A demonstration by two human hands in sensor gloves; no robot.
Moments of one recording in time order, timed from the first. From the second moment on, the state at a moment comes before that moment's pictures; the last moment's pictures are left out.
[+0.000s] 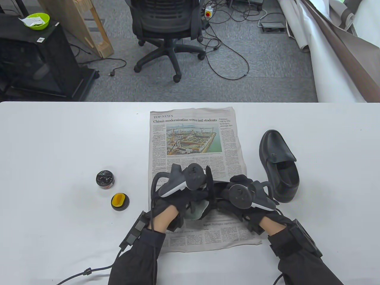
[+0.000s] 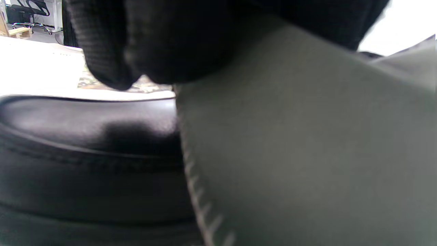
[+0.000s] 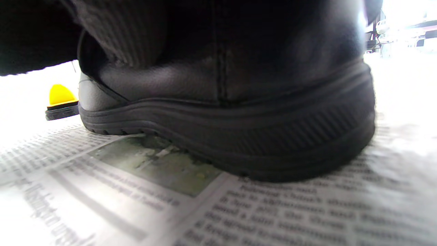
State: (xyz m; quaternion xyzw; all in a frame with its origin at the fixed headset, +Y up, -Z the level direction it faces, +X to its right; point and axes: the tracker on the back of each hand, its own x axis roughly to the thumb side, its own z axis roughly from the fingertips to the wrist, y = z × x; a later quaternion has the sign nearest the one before) left_hand -0.043 -0.700 -0.320 -0.15 -0.16 0.07 0.97; right_hand 0.147 -0.739 -0.297 0.26 0.00 0.96 0.07
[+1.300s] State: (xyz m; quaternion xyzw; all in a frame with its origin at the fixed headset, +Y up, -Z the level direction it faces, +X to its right) left_hand -0.038 -0.711 -0.356 -0.21 -0.14 0.06 0.97; right_hand 0.147 -0.739 -0.298 0.26 0.00 0.96 0.07
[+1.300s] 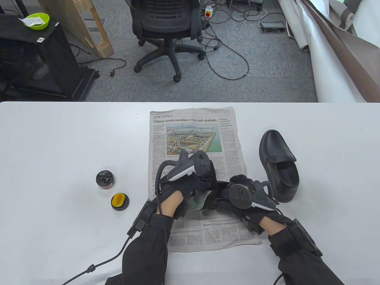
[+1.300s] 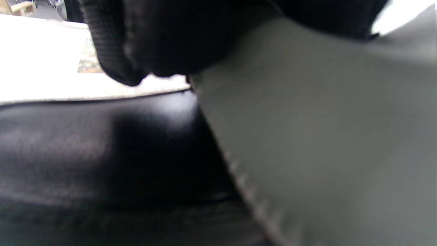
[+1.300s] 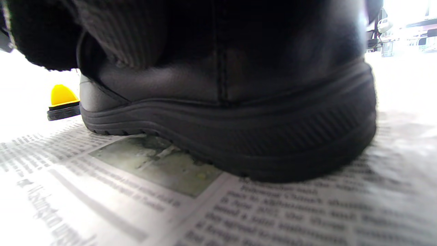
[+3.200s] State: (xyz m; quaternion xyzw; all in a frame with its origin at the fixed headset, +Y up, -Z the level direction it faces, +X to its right) left_hand -0.122 -0.710 -0.296 -0.10 -0.09 -0.06 0.99; right_hand 0.146 -0.739 -0.297 0.25 0.00 0.97 0.06
